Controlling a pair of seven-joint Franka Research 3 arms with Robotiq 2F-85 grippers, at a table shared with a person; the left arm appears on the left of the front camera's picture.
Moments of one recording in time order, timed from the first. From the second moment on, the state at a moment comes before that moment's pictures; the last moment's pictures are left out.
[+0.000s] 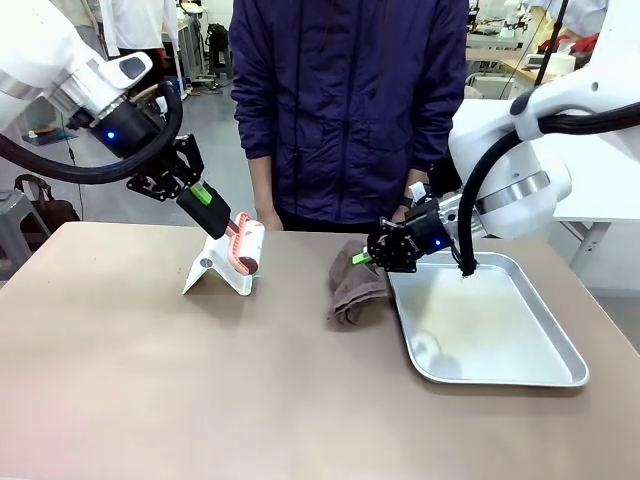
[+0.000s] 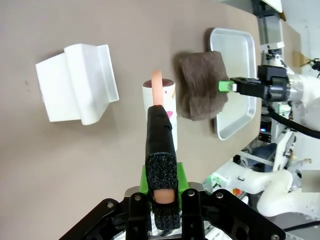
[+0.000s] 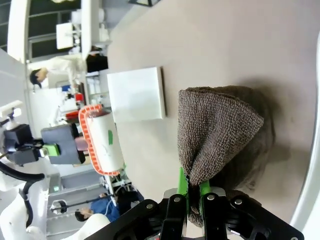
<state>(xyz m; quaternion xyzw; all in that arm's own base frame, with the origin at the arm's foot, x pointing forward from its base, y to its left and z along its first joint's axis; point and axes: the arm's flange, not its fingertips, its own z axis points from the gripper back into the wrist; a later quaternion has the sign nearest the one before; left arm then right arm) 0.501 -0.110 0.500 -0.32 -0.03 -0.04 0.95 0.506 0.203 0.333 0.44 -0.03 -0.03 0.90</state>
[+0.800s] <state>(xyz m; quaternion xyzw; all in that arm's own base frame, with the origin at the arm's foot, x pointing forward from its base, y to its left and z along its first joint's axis) 0.550 -0.127 0.463 -0.27 -0.01 0.02 0.96 0.509 0.241 0.333 0.32 -0.04 -0.05 0.95</state>
